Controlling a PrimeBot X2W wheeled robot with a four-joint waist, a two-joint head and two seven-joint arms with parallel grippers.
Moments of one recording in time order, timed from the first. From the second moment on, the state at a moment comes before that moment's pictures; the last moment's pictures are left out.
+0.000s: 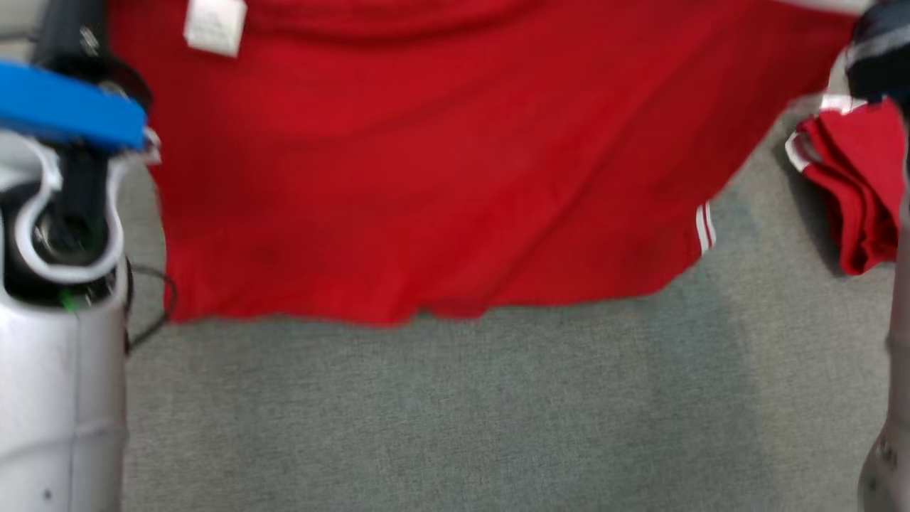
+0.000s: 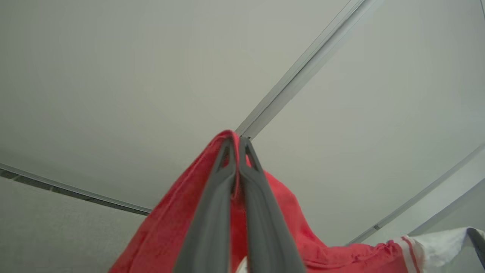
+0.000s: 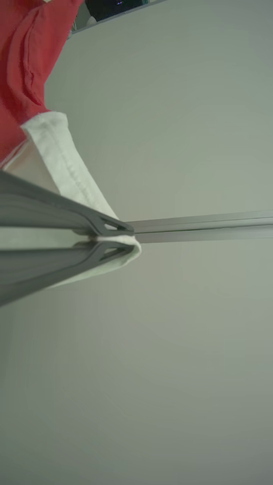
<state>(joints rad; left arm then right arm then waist) -0.69 0.25 -0.08 0.00 -0.95 0.10 0.19 -0.84 -0.19 -0.05 -0.01 0.37 0.13 0.21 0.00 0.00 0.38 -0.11</state>
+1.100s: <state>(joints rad) -0.68 0.22 -0.09 0.56 -0.72 -0.08 -0.26 -0.77 -0.22 0.12 0.53 0.41 0.13 -0.16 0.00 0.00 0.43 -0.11</state>
